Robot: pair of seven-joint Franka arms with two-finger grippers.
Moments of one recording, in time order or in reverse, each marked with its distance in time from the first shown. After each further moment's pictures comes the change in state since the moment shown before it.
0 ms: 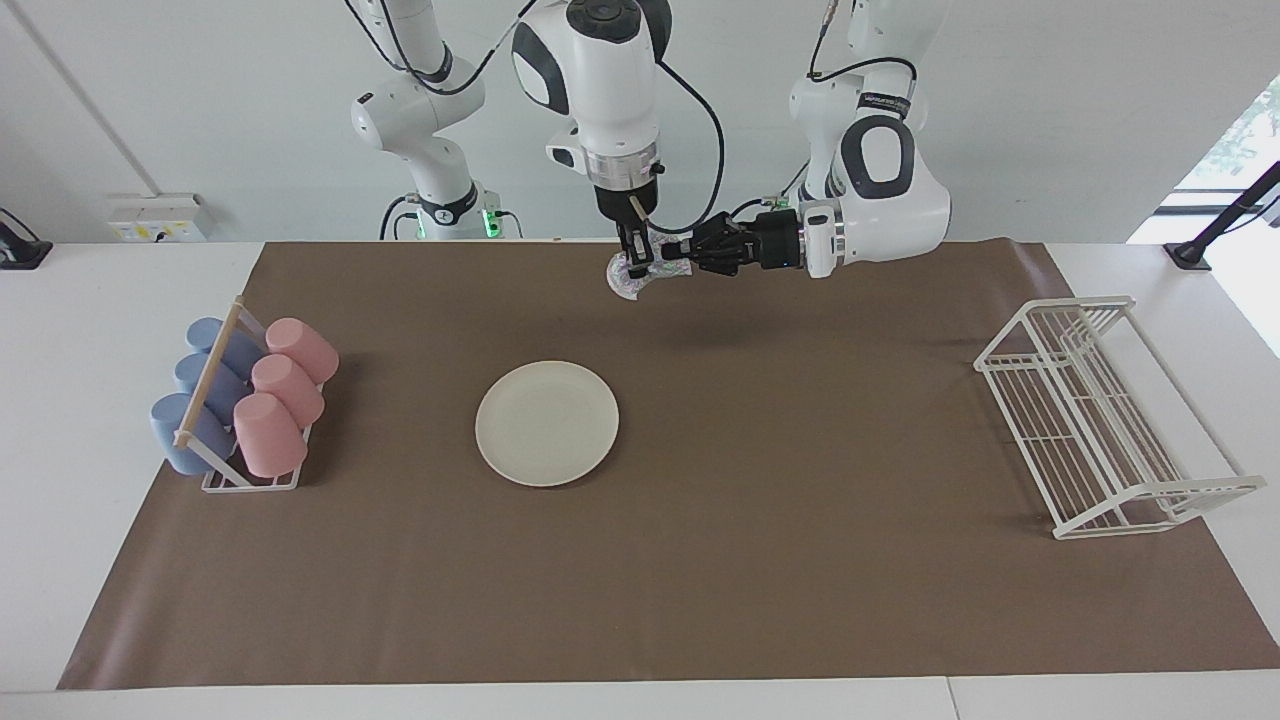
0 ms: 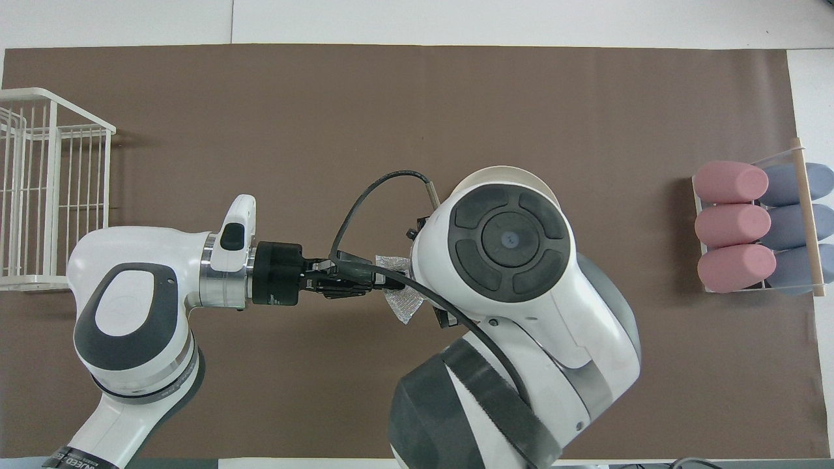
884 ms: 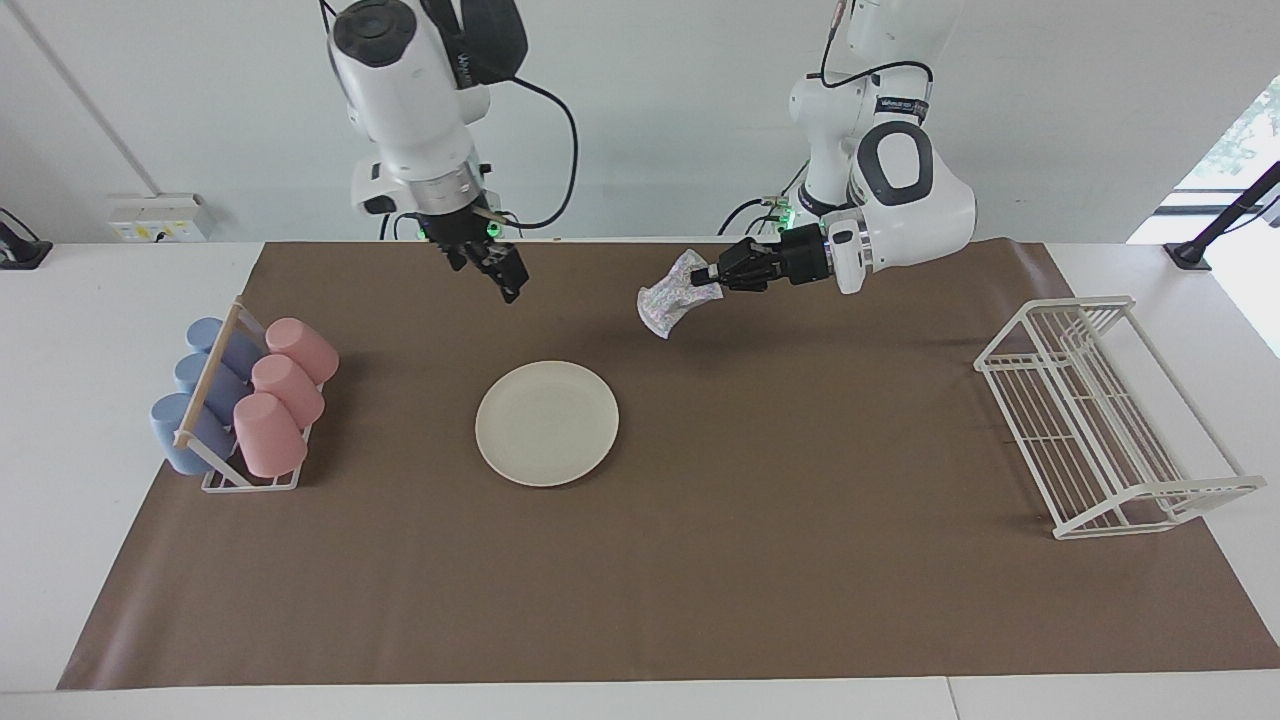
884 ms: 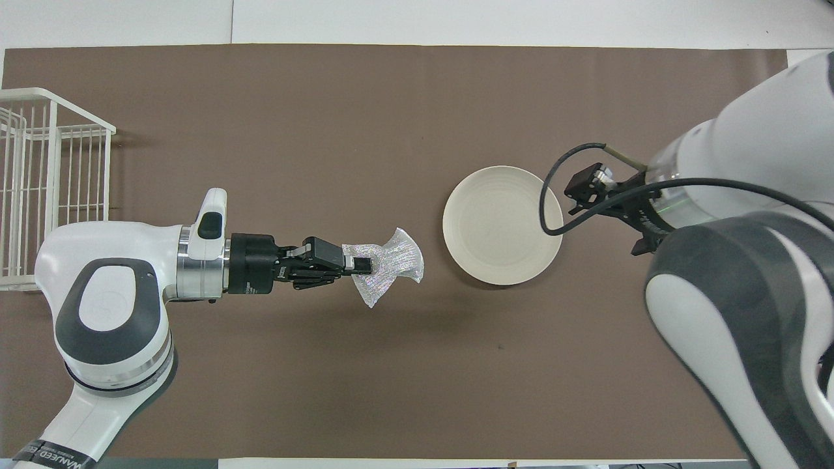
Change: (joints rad) left arm 0.044 0.001 0.015 -0.012 0.177 0.084 -0.101; right arm -0.419 -0.093 -0.011 -0.041 -0.002 -0.159 -1.226
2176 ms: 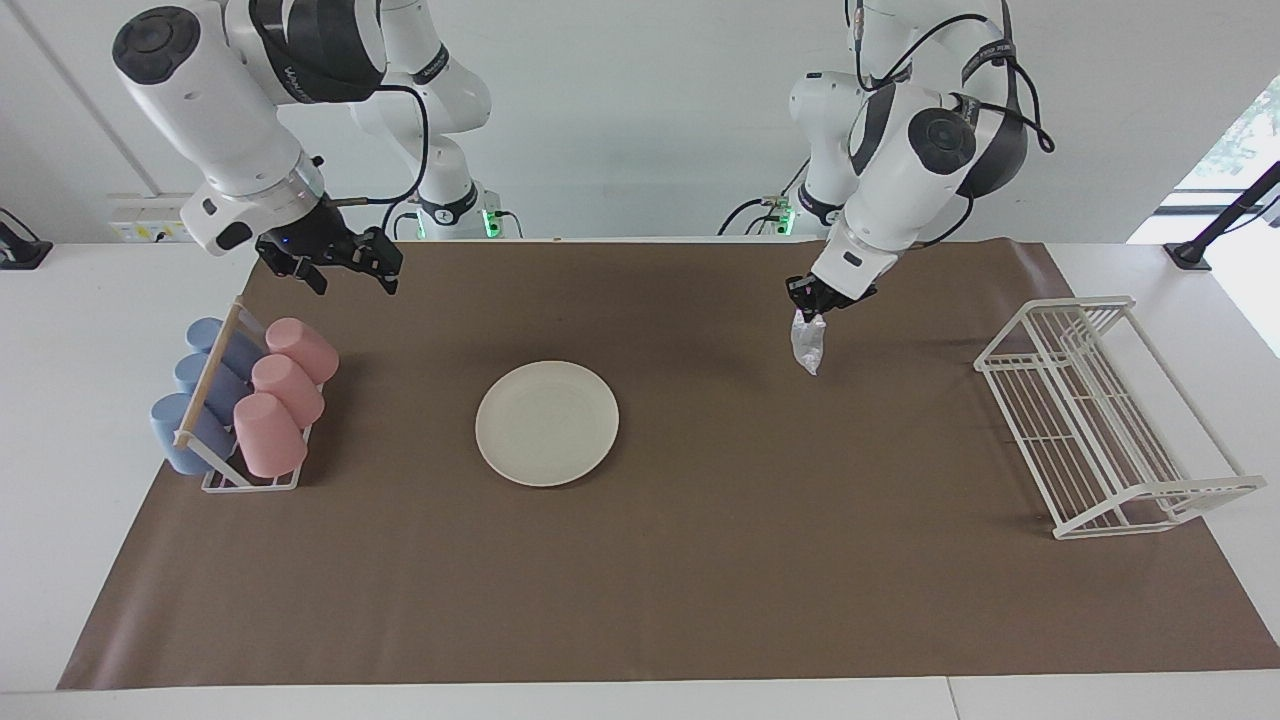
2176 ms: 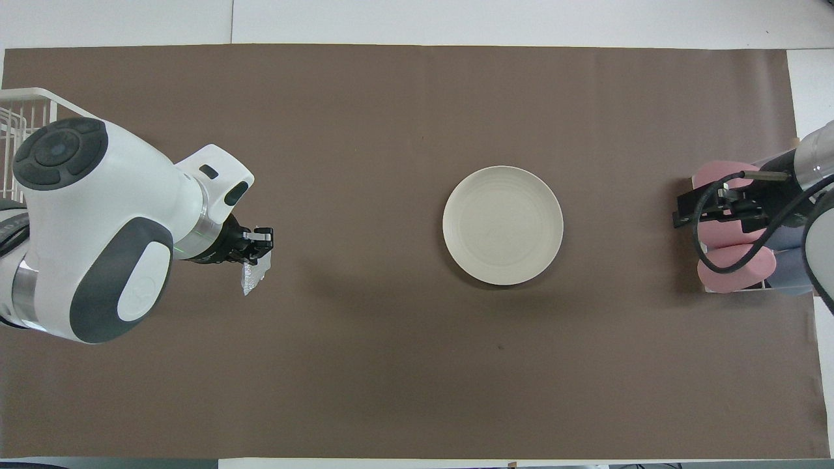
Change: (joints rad) left arm -0.020 0.103 -0.009 0.357 1.280 -0.226 -0.562; right arm -0.198 -0.012 0.000 0.007 -0.012 -0.077 -0.690
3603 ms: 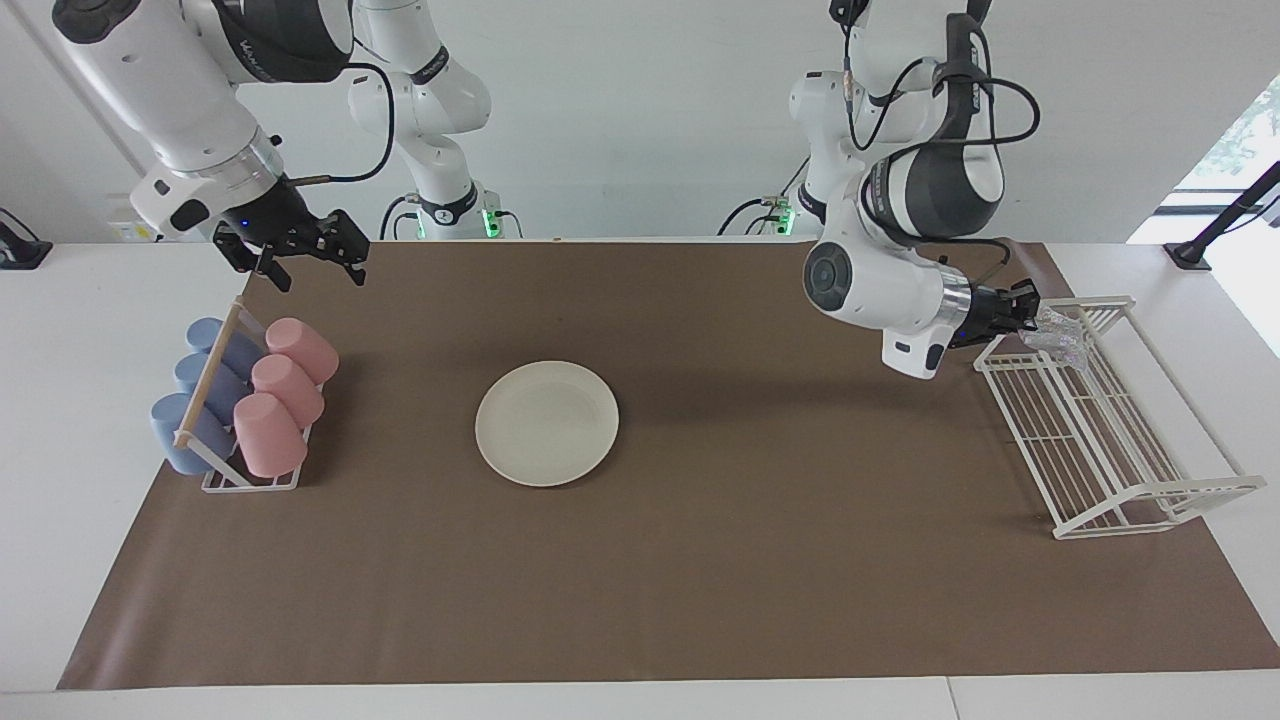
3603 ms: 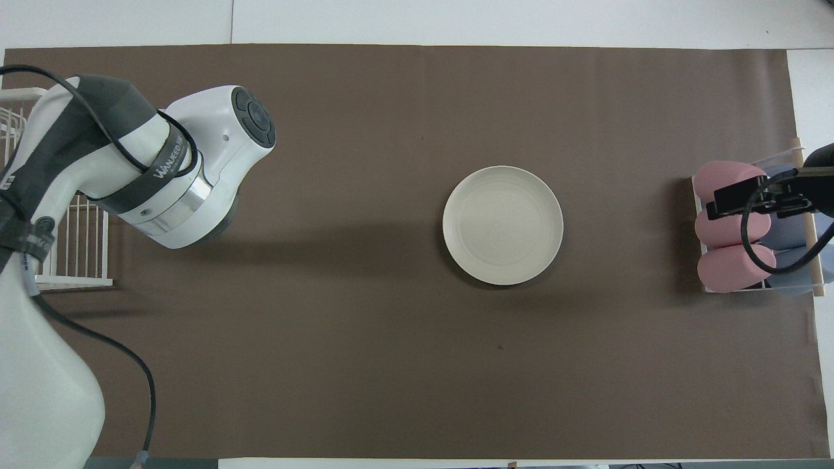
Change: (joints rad) left arm -0.025 0.353 0.001 0.279 1.105 -0.418 -0.049; right arm -0.042 -0.005 -0.008 0.044 -0.004 0.000 -0.132
